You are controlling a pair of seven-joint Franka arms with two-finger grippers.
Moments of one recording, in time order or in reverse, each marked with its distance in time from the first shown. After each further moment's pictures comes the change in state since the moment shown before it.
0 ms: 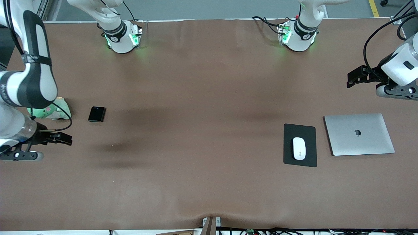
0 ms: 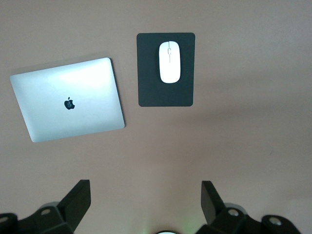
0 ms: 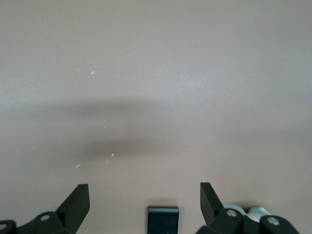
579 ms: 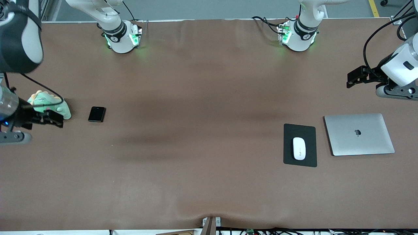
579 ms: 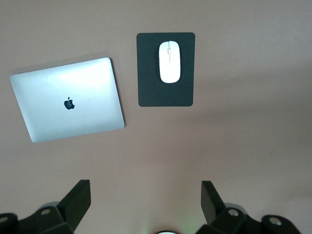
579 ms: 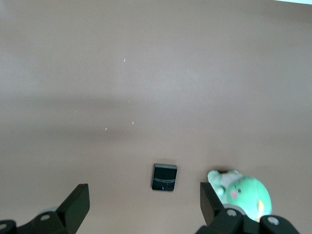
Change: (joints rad) left arm 0.000 0.001 0.000 0.000 0.000 0.000 0.000; right arm 0.096 -0.103 0.000 0.218 -0.051 -0.343 0.001
